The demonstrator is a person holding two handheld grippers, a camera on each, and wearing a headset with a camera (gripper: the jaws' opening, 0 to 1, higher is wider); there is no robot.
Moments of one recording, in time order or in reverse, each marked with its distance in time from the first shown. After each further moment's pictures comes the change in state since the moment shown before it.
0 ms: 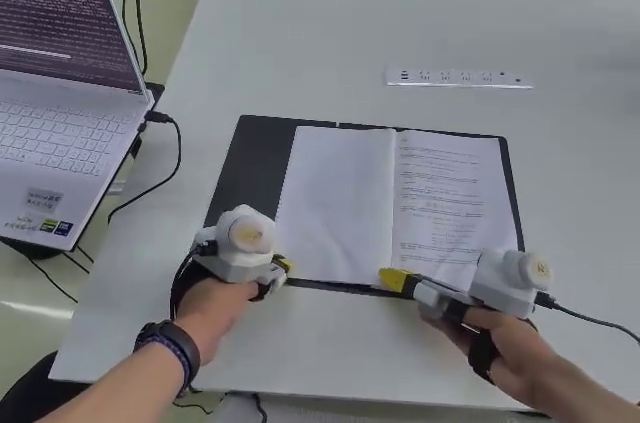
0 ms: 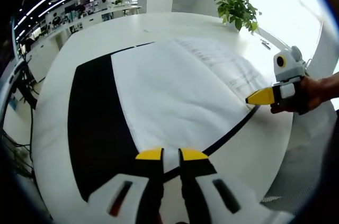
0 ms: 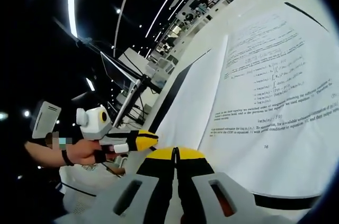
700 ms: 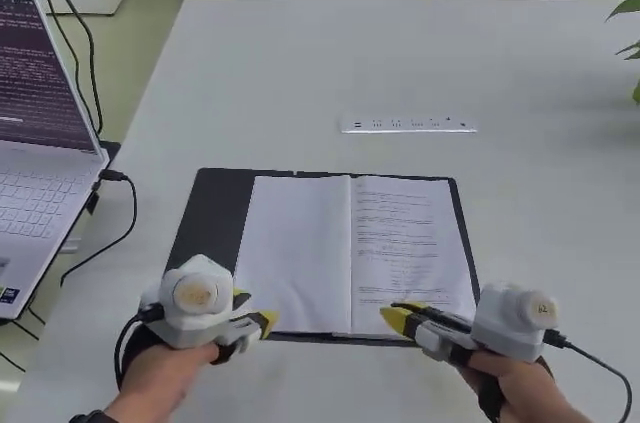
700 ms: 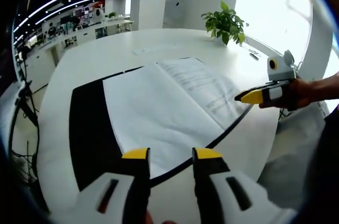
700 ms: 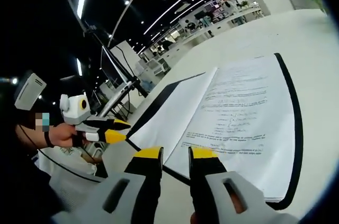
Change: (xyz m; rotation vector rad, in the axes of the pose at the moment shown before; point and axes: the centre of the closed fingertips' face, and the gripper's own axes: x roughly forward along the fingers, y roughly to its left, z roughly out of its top) left arm -0.029 -0.028 0.038 0.019 -0.109 -0.056; right arm -0.062 -0.013 0.035 -0.235 -0.029 -0.167
